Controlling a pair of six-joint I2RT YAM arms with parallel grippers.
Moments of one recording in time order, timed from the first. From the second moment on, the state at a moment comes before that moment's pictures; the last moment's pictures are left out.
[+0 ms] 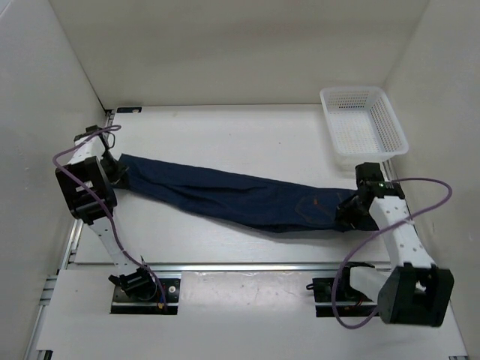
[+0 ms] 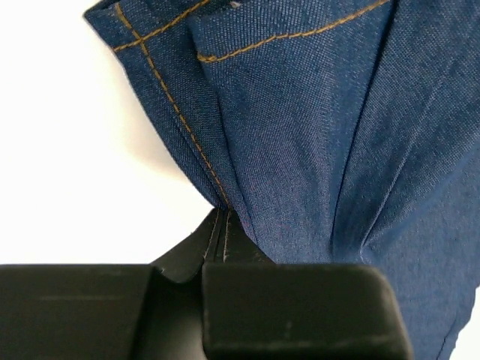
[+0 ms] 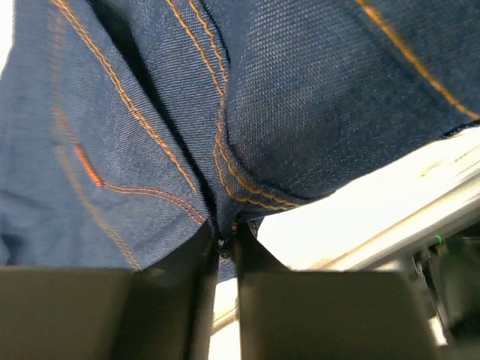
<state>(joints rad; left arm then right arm) 0.37 2.07 1.61 -0.98 -0.03 -0.57 -0.02 1.14 0.82 -1.00 0.04 0.95</state>
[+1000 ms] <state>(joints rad) 0.31 2.17 1.84 -0.99 -0.13 -0.58 -0.01 1.11 1.06 -1.14 0.18 0.82</state>
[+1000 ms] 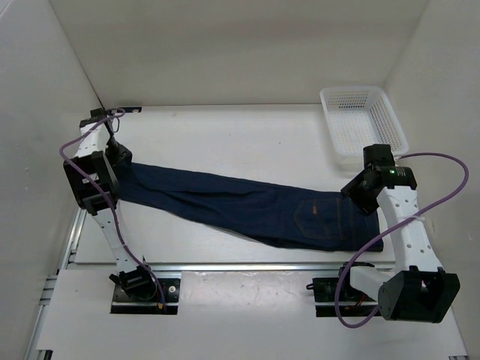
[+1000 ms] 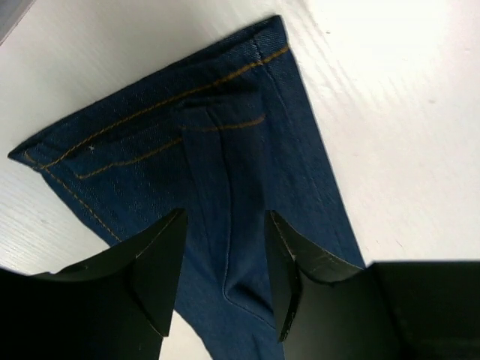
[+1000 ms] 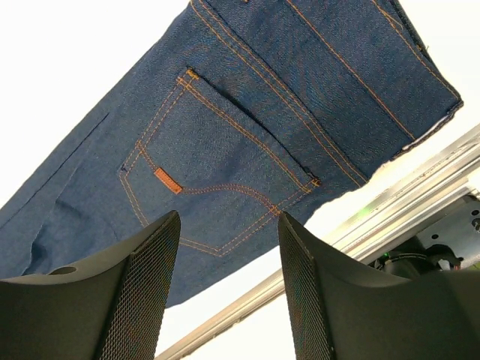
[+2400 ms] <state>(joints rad) 0.39 2.21 1.89 -0.95 -0.16 -0.59 -0.01 1.15 1.06 -1.16 0.18 0.83</state>
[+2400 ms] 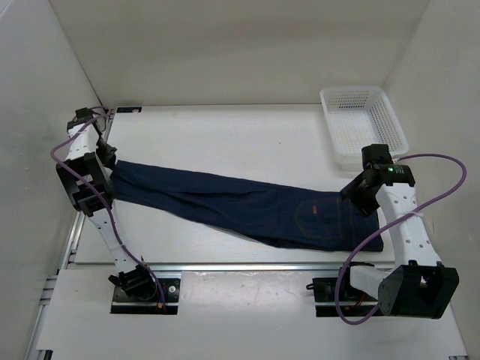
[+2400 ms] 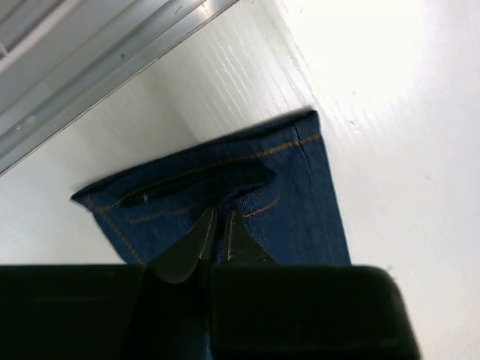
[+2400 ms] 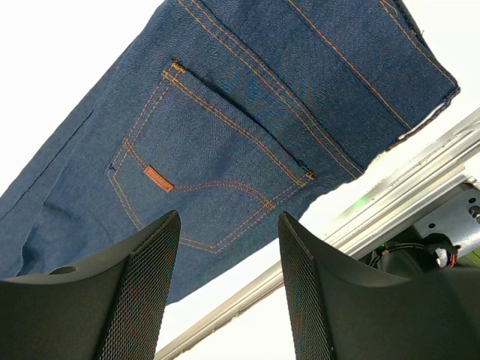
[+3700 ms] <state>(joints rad) 0.24 2.34 2.12 -1.09 -0.07 -0.45 0.09 1.12 1.02 -1.13 0.20 0.83</state>
